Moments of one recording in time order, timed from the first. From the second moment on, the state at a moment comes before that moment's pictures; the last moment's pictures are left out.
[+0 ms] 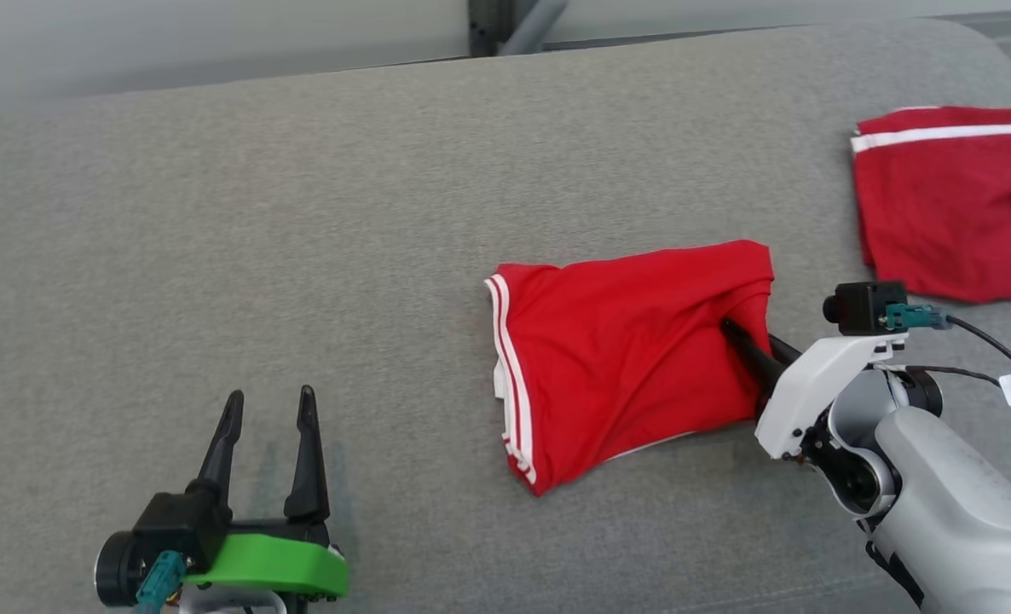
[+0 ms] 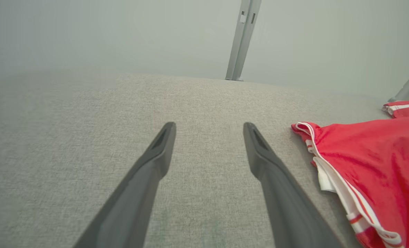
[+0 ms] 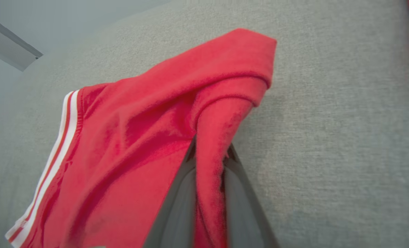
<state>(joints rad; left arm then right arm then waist) 0.01 0.05 -0.12 0.12 -0.25 -0.02 -0.26 -0.48 -0.32 0.47 0.53 0.79 0.13 0.09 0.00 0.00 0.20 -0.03</state>
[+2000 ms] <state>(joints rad) -0.07 0.05 -0.13 0.12 -0.20 -0.03 -0.26 -0.97 -0.60 0.32 0.99 0.60 0.13 -0.19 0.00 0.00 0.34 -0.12</state>
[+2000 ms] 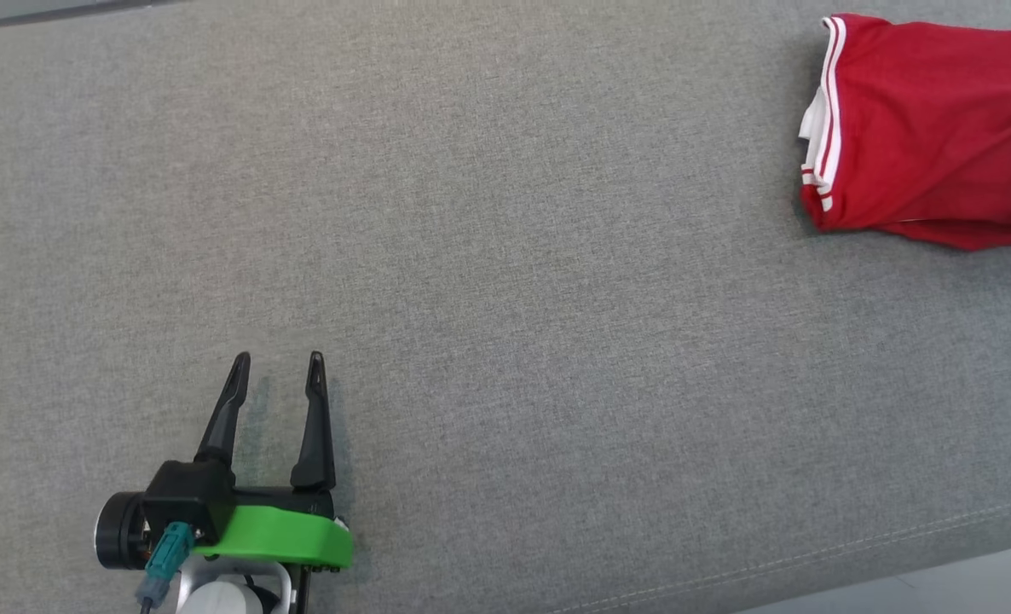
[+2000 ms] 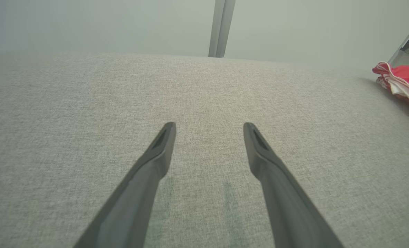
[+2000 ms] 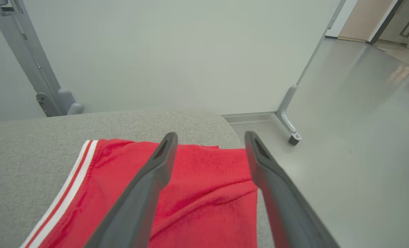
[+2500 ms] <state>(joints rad) 0.03 0.05 -0.12 0.10 -0.25 0.01 -0.26 -0.51 -0.43 0.11 0.45 0.27 0.13 -0.26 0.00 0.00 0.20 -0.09</state>
